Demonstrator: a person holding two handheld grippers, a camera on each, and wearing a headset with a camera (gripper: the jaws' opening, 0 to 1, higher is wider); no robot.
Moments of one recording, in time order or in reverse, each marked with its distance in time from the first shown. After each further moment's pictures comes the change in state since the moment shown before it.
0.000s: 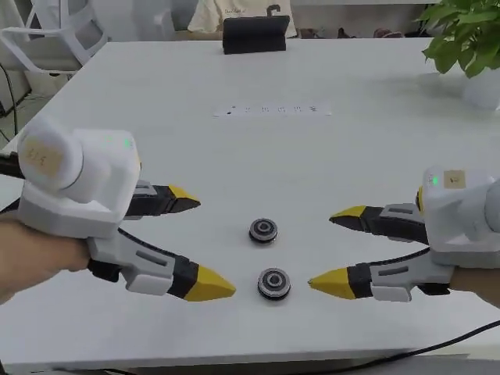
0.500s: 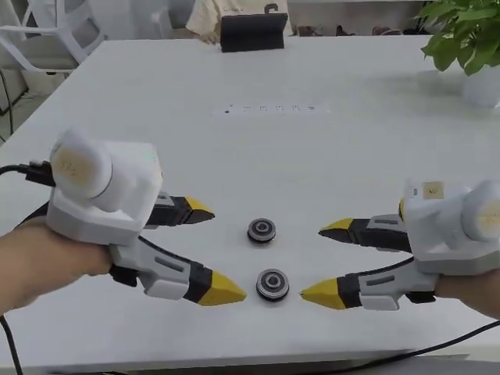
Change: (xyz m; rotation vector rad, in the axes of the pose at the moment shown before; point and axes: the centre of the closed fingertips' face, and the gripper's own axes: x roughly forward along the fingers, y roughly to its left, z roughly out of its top) left arm 0.024 -0.005 -0.007 0.005 0.031 -0.049; right arm 0.013 0.005 -0.014 0.019 0.027 0.038
